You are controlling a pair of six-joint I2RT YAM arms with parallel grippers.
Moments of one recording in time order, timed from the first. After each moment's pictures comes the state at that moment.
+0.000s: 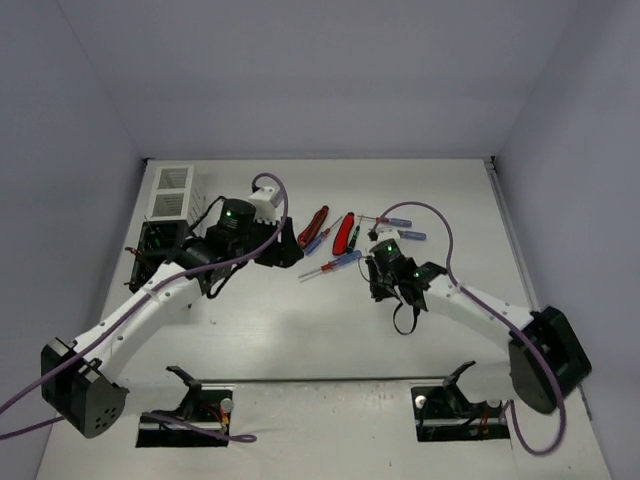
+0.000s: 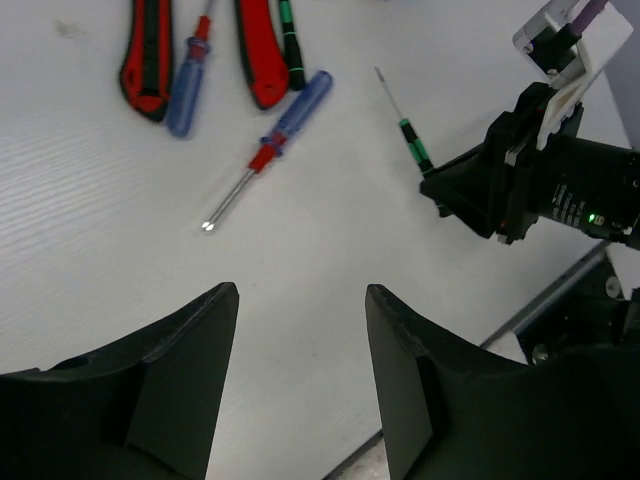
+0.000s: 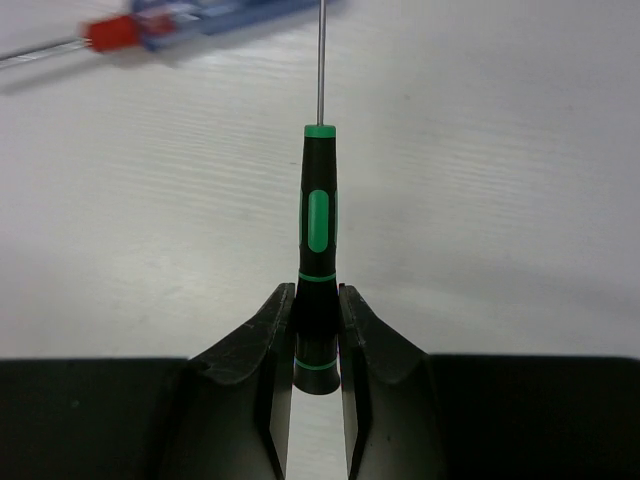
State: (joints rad) left arm -0.57 1.21 1.09 -0.47 0.20 -0.39; right arm 0.62 1.33 0.73 -0.35 0.19 0.39
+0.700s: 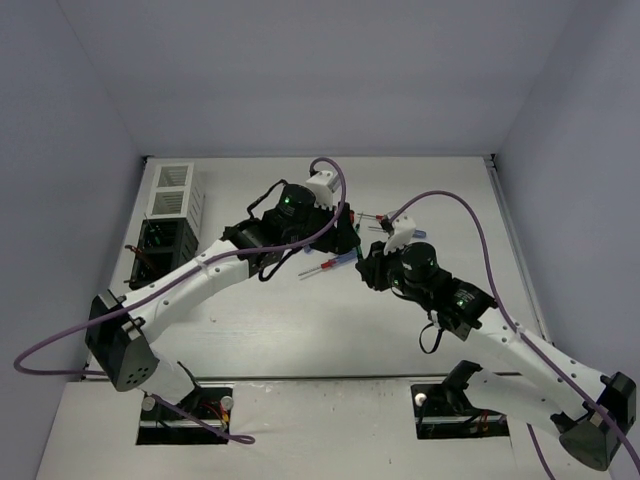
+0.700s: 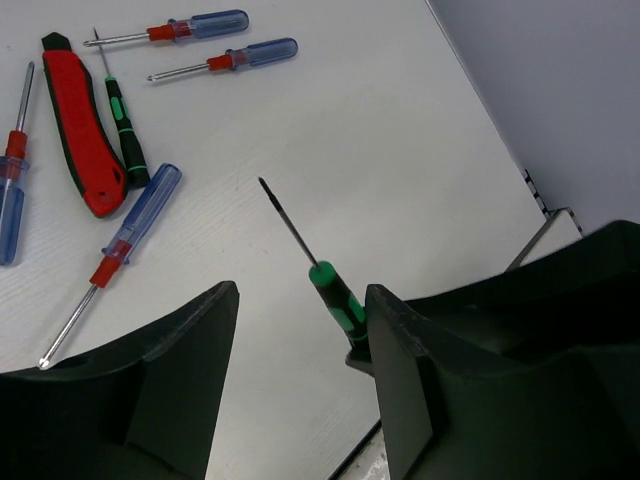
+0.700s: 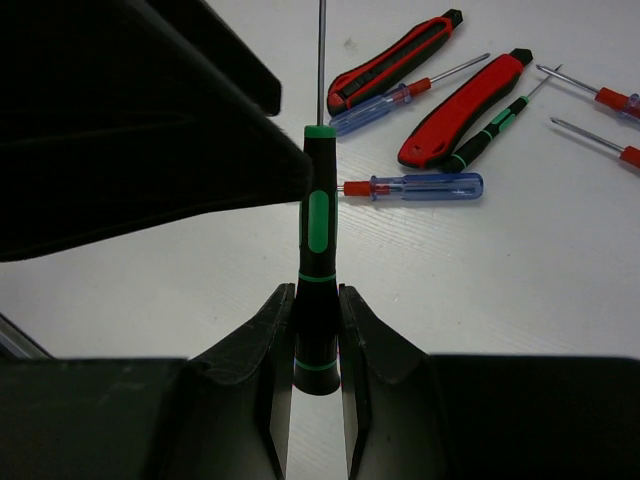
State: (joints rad) left arm -0.81 1.49 1.37 -0.34 0.14 -0.50; right arm 0.75 0.91 0.73 -0.23 0.11 0.33
